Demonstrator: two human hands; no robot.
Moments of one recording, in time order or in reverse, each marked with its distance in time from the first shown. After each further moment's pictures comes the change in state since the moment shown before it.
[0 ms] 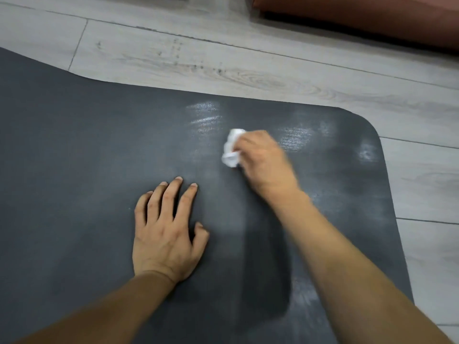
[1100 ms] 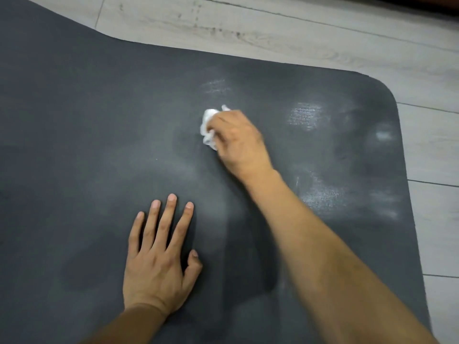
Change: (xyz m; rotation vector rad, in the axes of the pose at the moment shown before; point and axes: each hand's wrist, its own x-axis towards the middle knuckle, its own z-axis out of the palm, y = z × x) left_hand -0.135 -0.035 -0.017 0.065 -0.171 0.028; right_hand -0.018 -0.087 0.036 0.143 0.076 -0.045
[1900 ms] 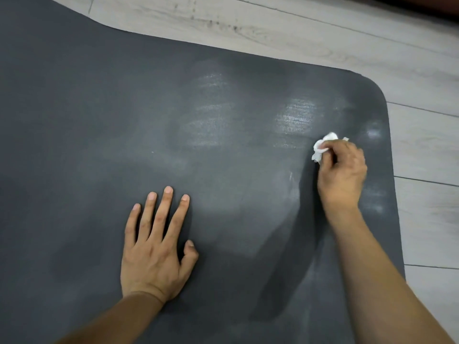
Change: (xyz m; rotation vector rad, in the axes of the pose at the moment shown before) left_hand 0.001 0.004 -0.001 -0.004 0.007 -0.023; right_hand -0.107 0.067 -0.112 -0.287 0.203 0.689
